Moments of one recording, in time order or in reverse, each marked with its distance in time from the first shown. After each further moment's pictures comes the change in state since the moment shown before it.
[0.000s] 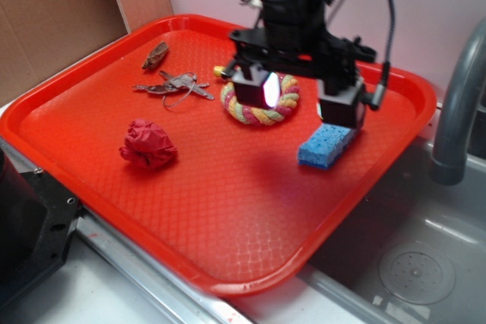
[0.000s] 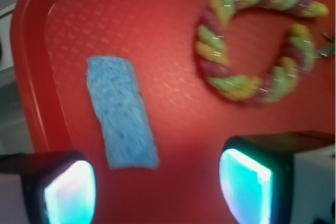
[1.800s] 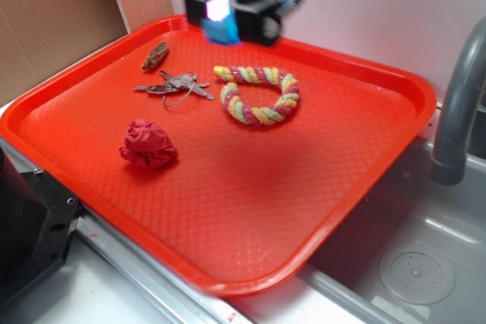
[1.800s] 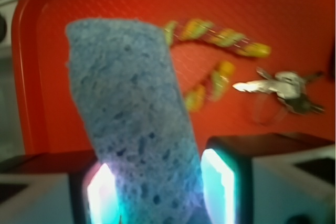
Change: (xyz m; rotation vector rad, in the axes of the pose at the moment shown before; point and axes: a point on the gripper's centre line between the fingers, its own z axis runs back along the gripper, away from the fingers) arm 0.013 0.082 0.082 -0.027 0.138 -0.259
